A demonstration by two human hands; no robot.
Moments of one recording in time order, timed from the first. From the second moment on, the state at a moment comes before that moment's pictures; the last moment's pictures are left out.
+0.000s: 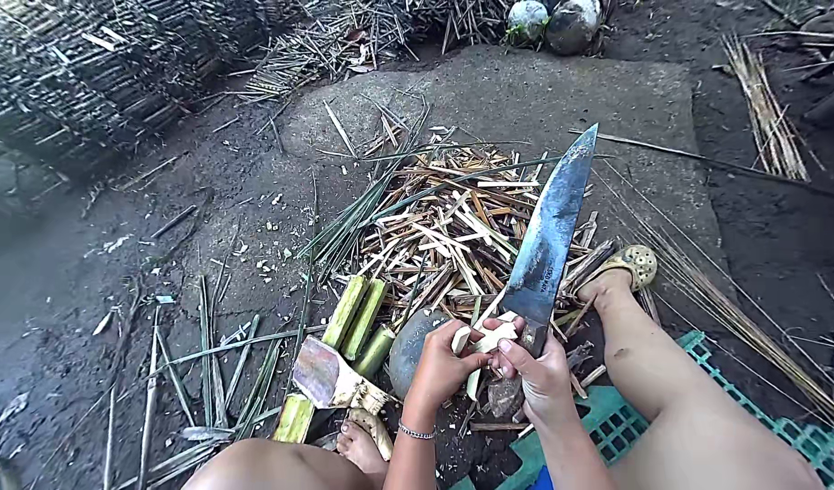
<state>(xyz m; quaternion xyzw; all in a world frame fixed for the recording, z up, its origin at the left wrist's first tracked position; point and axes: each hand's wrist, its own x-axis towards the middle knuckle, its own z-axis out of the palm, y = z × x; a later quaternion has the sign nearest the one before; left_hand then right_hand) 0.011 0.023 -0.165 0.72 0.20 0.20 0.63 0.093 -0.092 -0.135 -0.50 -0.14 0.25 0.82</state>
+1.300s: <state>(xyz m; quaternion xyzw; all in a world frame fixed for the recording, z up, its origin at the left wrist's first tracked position) 0.027 -0.002 -0.185 0.77 0.18 0.46 0.40 0.075 -0.080 -0.118 -0.54 -0.11 0.16 0.82</state>
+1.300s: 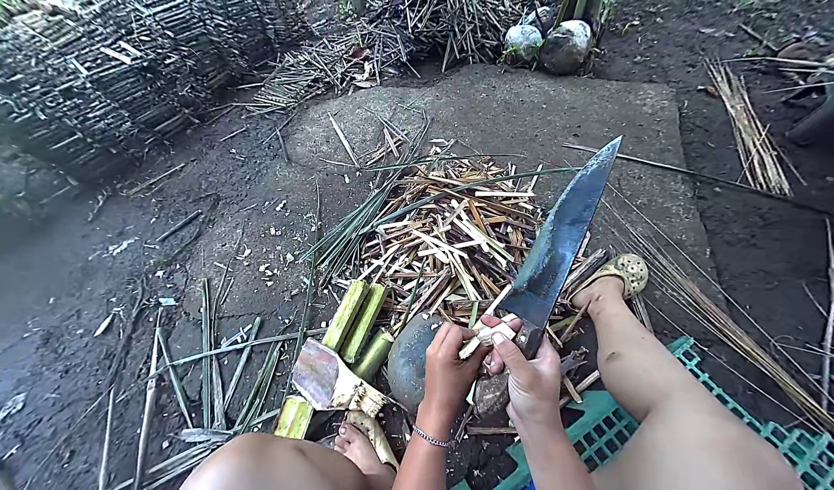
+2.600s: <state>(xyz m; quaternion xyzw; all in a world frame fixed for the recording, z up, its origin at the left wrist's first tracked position) 0.005 0.032 -0.262 0.72 0.34 0.31 0.53 0.071 -0.107 -0.167 -0.76 -0.27 0.24 0.54</state>
